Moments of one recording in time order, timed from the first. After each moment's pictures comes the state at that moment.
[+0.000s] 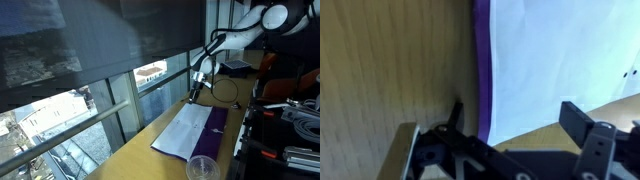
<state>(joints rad) -0.40 1.22 0.09 -1.17 0.48 2.28 -0.80</state>
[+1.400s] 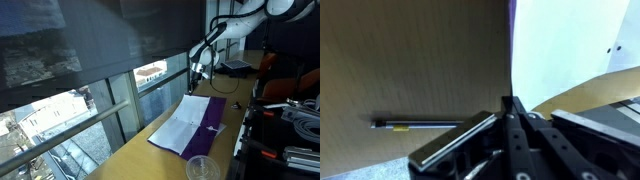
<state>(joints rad) -0.36 1.07 0.04 -1.27 0.46 2.37 -0.65</state>
